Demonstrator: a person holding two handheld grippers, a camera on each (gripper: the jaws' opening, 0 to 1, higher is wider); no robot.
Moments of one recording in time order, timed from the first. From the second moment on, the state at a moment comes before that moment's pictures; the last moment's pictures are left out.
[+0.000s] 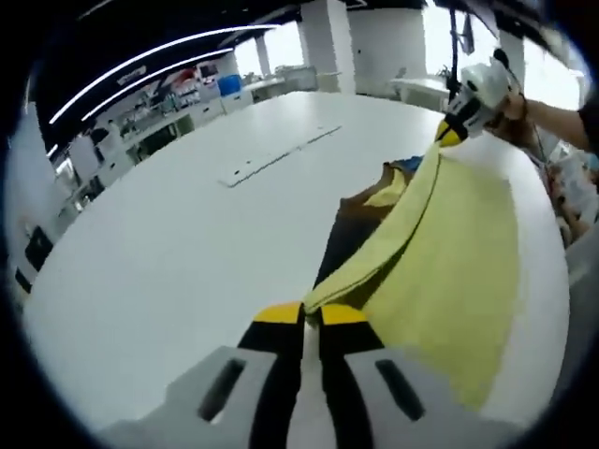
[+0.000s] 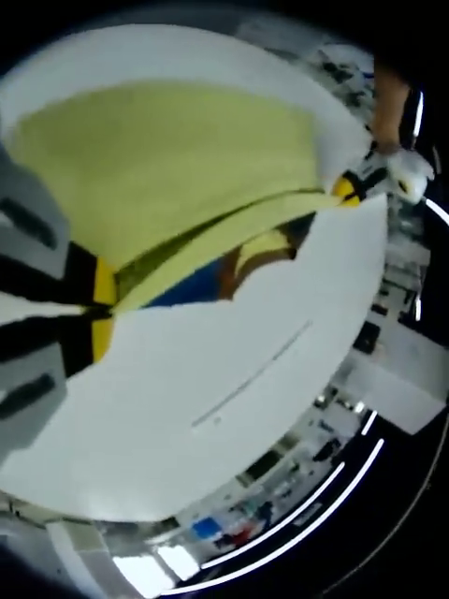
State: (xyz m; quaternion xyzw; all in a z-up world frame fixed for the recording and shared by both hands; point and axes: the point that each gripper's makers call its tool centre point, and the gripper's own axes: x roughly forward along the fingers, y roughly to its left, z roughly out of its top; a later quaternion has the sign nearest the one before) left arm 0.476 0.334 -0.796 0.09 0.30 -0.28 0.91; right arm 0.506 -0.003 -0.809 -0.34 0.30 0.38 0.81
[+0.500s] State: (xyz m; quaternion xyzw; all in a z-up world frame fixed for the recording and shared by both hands) left arm 0.493 0.345 -0.825 -0.05 0.34 -0.21 0.92; right arm 0.526 0.000 -0.813 -0.24 0.33 0.34 0.85
